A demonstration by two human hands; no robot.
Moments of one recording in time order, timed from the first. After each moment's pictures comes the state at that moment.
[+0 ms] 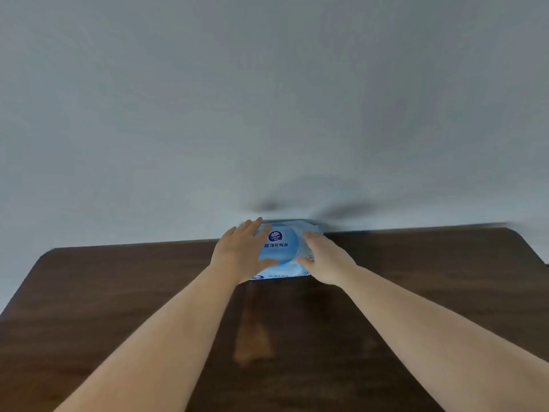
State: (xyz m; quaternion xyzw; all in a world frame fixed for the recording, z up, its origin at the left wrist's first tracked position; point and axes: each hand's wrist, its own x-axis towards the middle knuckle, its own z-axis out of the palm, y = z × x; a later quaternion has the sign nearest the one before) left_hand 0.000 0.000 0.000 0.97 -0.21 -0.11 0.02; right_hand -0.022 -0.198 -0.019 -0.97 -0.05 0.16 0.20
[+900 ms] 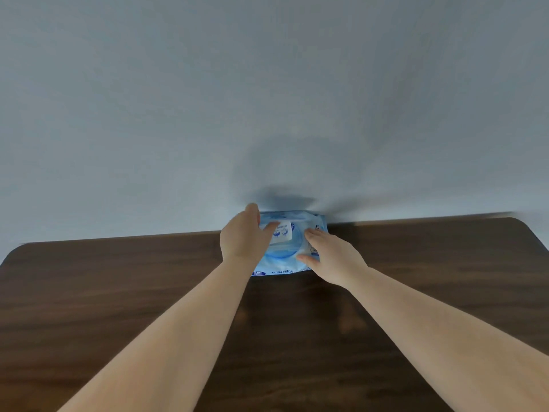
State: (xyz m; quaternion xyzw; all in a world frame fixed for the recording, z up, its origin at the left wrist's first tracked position) left_hand 0.019 -0.019 -0.014 0.96 0.03 0.00 0.29; right_hand -0.020 -0.194 -0.026 -0.98 -0.07 0.14 0.12
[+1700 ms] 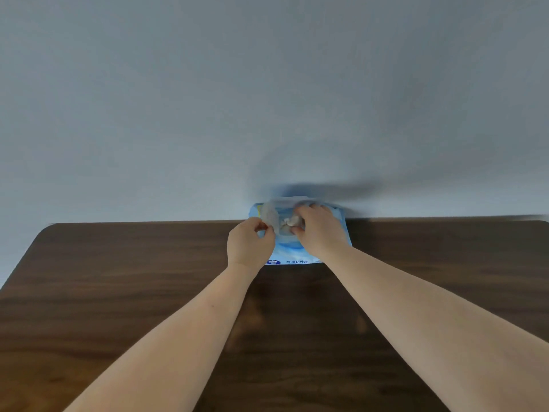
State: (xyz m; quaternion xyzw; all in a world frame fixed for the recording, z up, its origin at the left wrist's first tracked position) left_hand -0.009 0.005 -0.027 0.91 0.09 -0.01 0.41; right_hand 0.011 -0.141 -0.030 -0.98 -0.03 0.02 0.19
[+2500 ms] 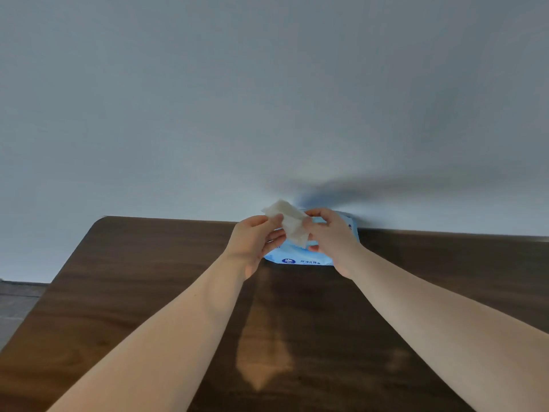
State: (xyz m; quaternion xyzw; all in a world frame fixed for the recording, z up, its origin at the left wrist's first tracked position) left_hand -0.037 0.031 0.031 0.58 0.18 -0.15 0.78; right_hand -0.032 -0.123 0.031 -0.74 0.13 0.14 0.65
